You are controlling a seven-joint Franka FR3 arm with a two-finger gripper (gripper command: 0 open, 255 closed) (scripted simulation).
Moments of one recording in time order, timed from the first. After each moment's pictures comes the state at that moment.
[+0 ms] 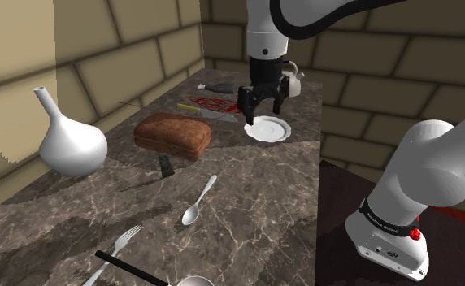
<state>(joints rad) 0.04 -0.51 0.25 -2.34 0.12 1.78 0.52</state>
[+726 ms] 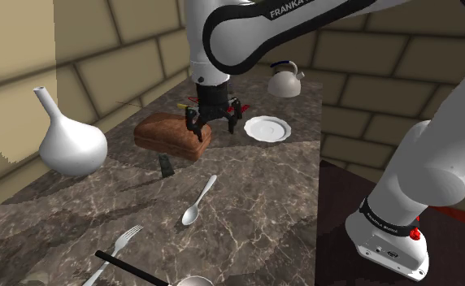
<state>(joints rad) 0.03 -0.11 0.39 -2.11 0.07 1.98 0.85</state>
